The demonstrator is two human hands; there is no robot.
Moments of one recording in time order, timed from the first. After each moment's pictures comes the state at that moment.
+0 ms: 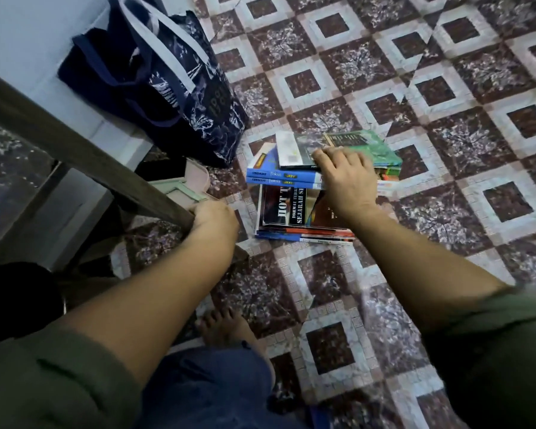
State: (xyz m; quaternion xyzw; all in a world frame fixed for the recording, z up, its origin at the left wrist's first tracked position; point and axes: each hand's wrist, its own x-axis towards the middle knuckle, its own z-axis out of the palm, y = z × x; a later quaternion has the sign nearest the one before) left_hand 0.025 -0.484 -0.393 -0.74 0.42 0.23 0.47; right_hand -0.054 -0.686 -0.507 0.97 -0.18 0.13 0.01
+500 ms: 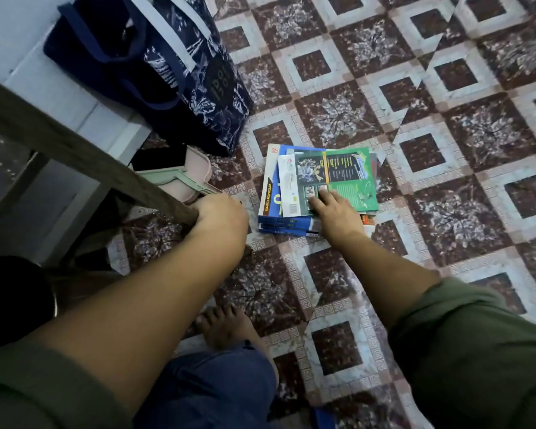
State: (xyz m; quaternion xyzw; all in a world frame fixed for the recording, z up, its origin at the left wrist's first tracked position) left_hand 0.026 -0.487 -0.408 -0.80 0.38 0.26 0.38; right_hand -0.072 -0.649 -0.594 0.96 -0.18 -0.19 -0.11
